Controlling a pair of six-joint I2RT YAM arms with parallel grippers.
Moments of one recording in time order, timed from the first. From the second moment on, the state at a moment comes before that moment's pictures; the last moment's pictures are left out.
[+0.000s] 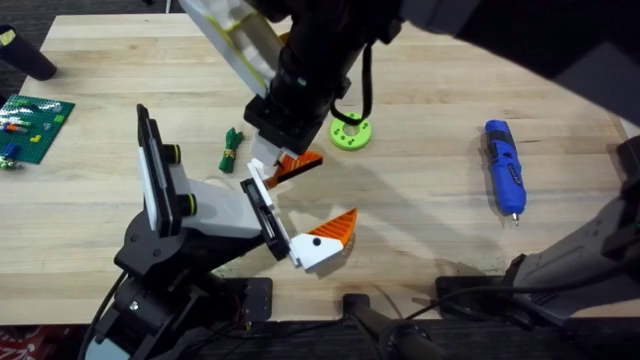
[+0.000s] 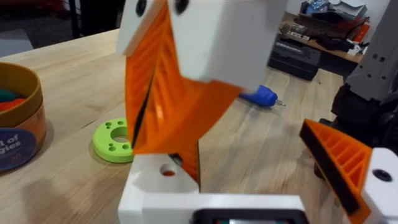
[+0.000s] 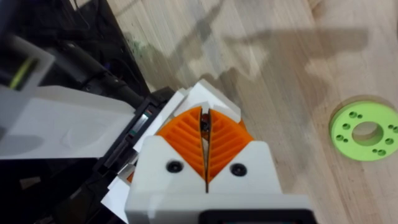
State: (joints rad) left arm -0.50 0.00 0.02 -0.08 0.59 -0.15; right arm 0.93 1.86 1.93 -1.34 -0.32 -0.11
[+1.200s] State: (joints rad) left arm -0.50 0.00 0.02 -0.08 0.59 -0.15; right arm 0.93 1.57 1.85 -1.37 -0.28 -0.05
